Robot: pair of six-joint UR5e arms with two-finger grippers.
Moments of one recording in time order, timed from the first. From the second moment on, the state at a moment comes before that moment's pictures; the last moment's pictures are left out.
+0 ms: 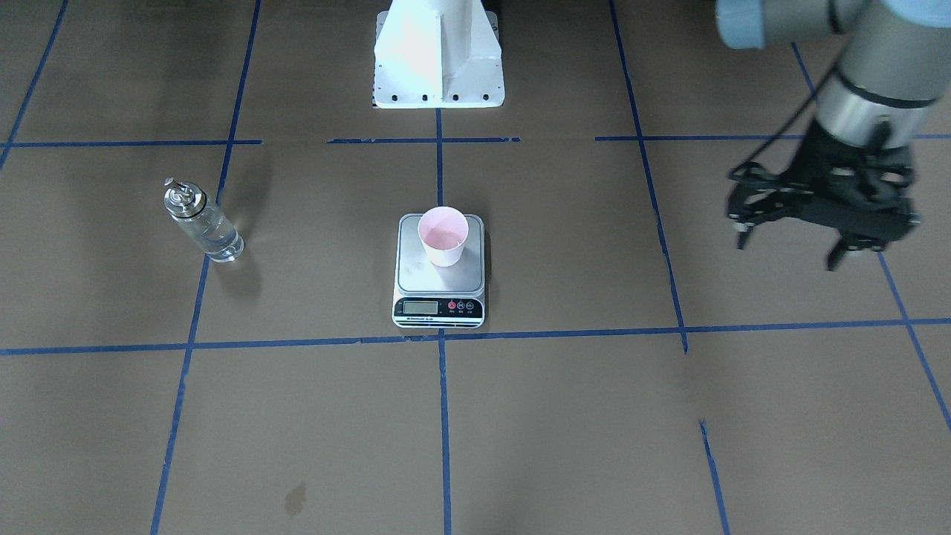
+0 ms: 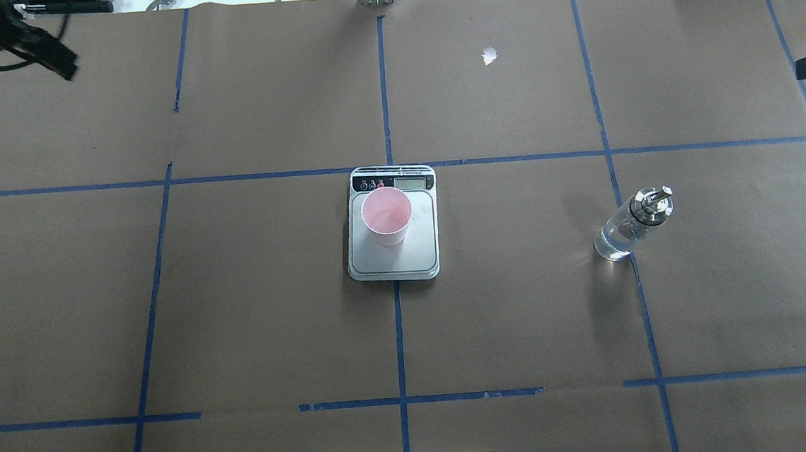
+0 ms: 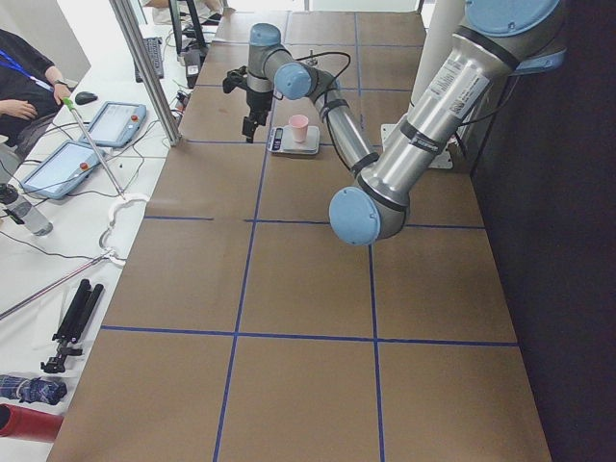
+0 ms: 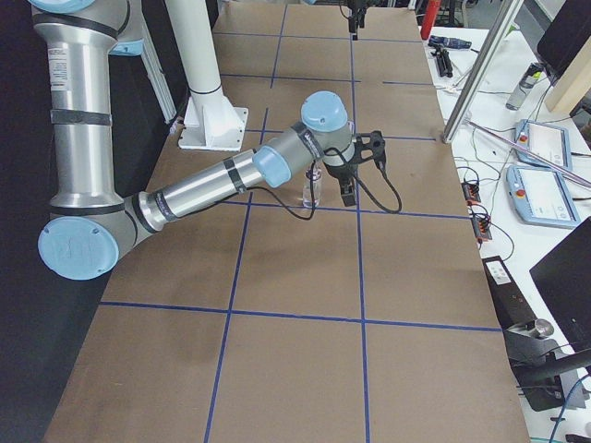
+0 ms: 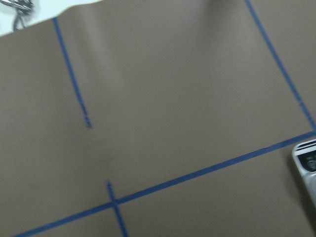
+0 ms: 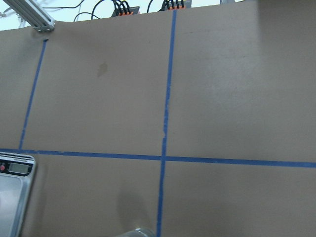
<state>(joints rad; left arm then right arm) -1.21 -2.04 -1.87 -1.35 -2.05 -0.10 1.29 -1.58 2.18 -1.33 2.33 0.77</state>
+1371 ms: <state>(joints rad) -1.56 -1.69 -1.71 -1.74 -2.22 0.17 0.24 -1.84 2.48 -1.27 1.04 1.42</state>
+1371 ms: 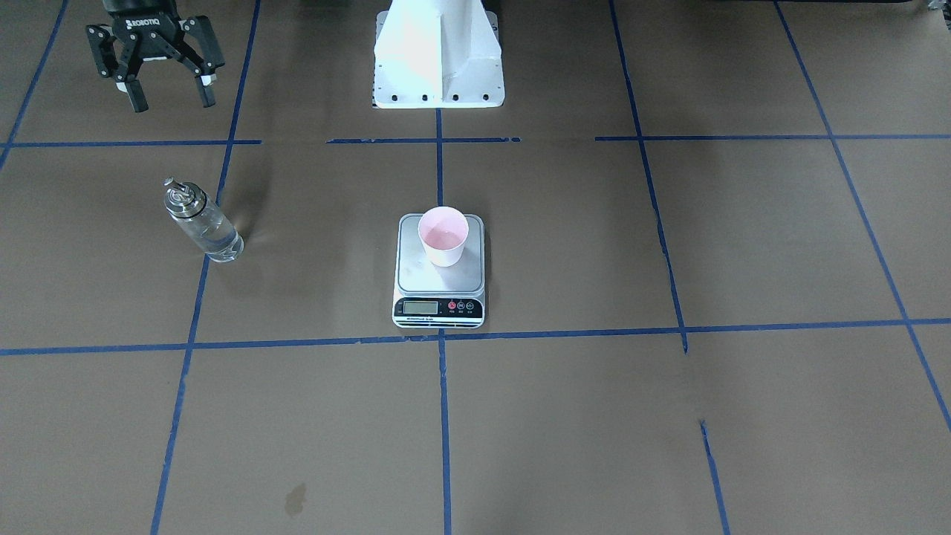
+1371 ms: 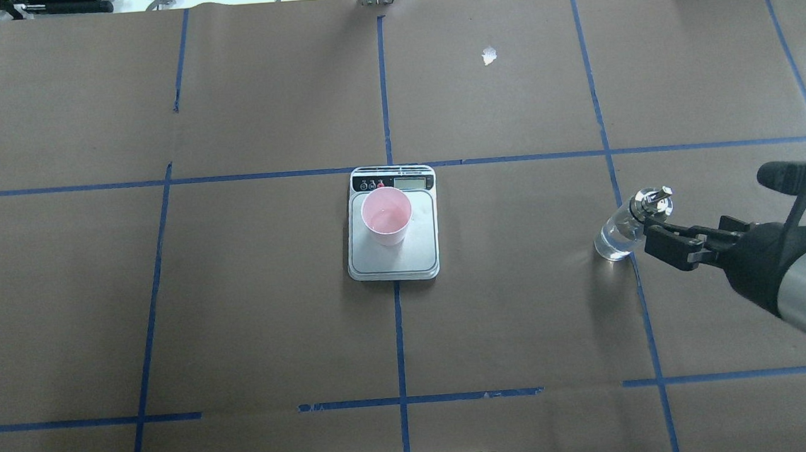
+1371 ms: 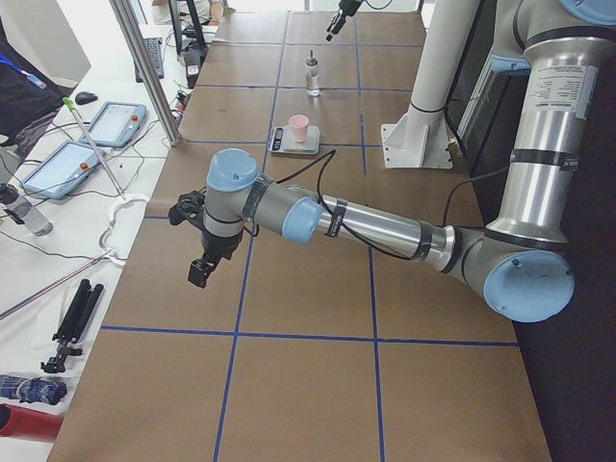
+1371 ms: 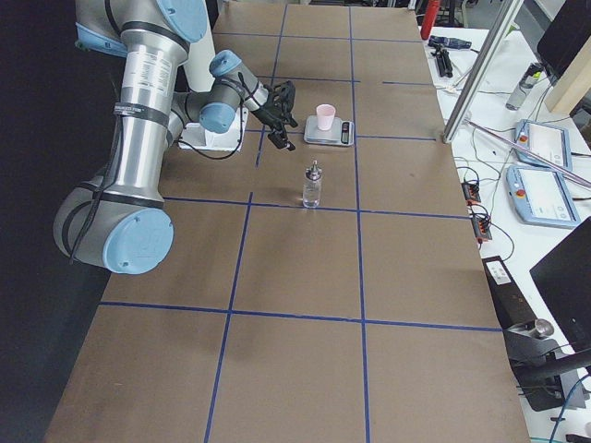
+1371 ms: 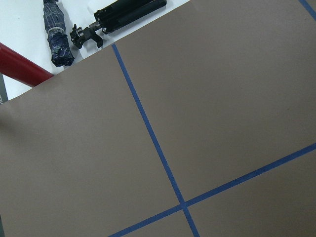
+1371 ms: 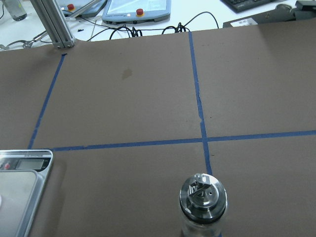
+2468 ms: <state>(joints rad) -1.56 -1.69 -1.72 -1.74 -2.22 0.16 0.07 -1.74 1.91 -0.85 0.60 1.45</state>
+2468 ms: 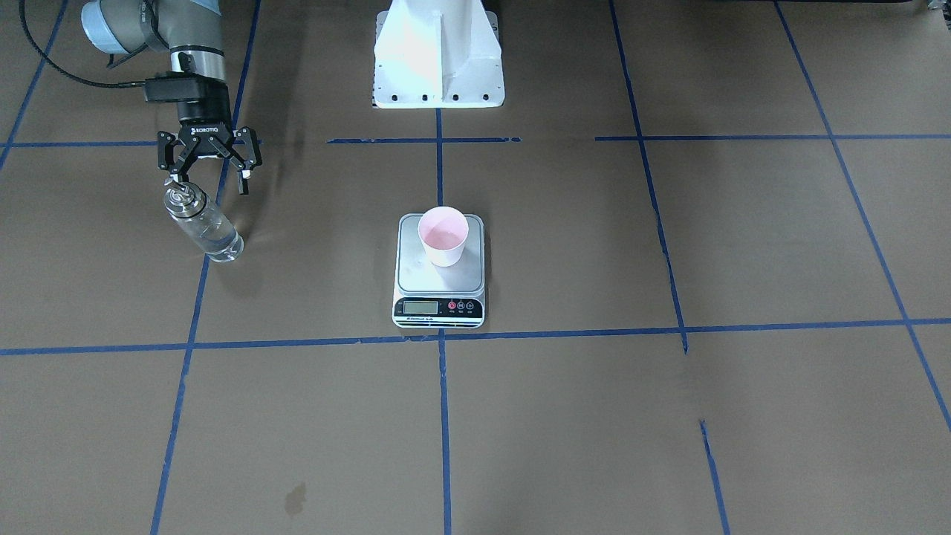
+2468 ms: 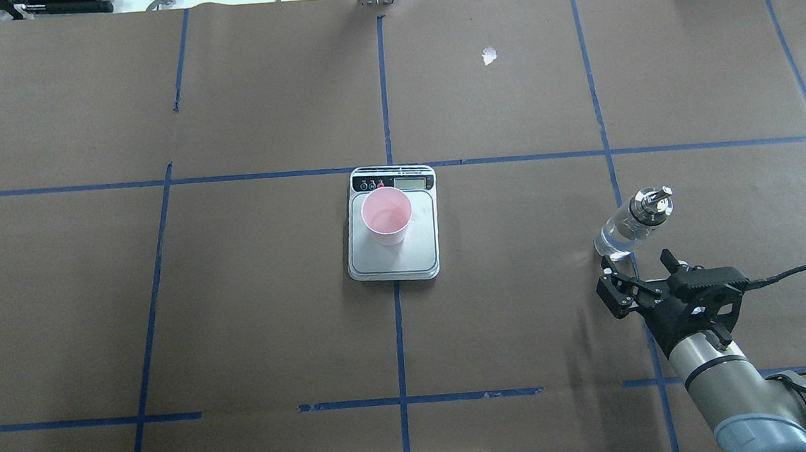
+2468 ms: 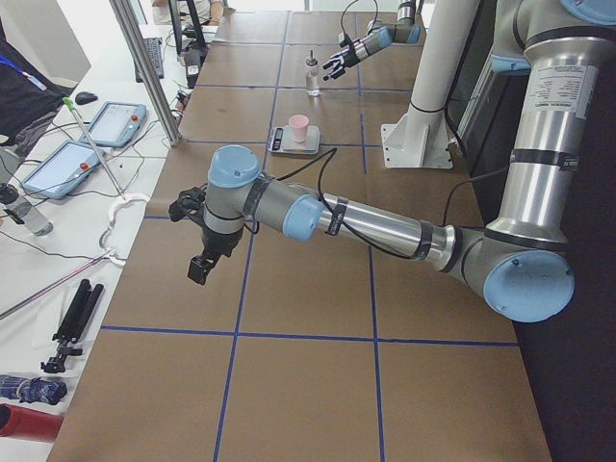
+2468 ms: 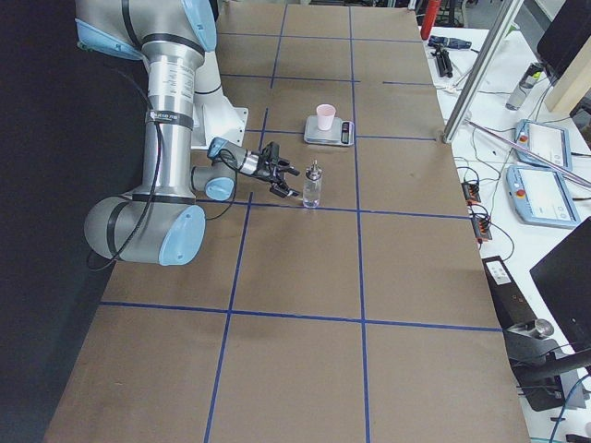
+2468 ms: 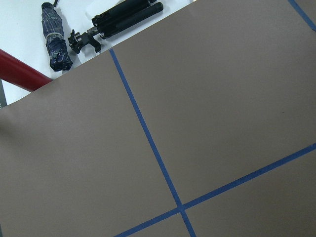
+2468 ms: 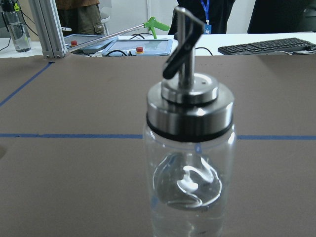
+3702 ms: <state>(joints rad) -1.56 -1.69 -1.72 -1.74 -2.22 0.16 0.14 -1.70 1.84 -0.78 0.60 1.39</state>
